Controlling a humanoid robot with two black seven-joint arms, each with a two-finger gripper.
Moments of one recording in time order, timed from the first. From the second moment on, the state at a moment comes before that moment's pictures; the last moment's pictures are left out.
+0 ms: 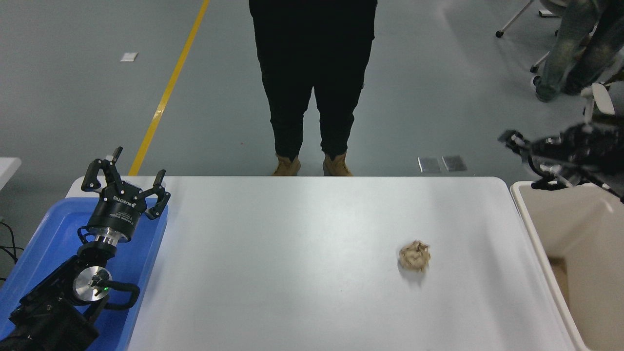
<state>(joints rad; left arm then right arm) -0.45 0.28 -1.07 -0.58 0.20 -0.61 -0.45 1.71 -0.43 -1.07 1.06 0.04 -0.02 -0.29</state>
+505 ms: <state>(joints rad) -0.45 0.28 -1.07 -0.58 0.20 -0.61 -0.45 2.27 -0.48 -1.18 1.50 0.03 0.37 -0.29</state>
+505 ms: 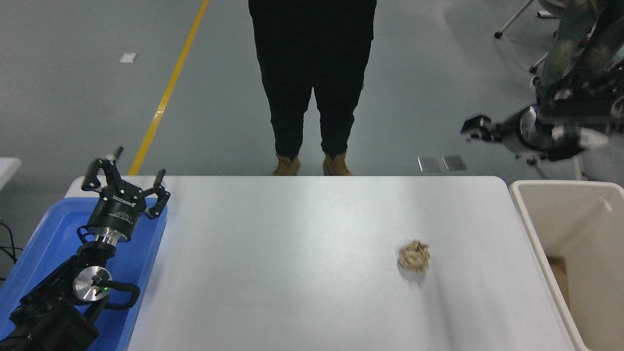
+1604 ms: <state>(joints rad) -0.45 0.28 -1.07 -0.58 0.20 -0.61 -0.45 1.99 -0.34 -1.03 1.36 -0.03 0.48 -0.30</state>
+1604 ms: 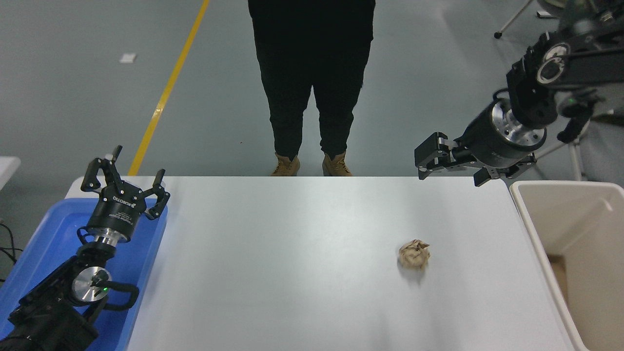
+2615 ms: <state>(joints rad) -0.45 0.28 -1.07 -0.58 0.20 -0.61 -0.45 1.27 -0.09 -0.87 0.73 -0.05 0.38 -0.30</state>
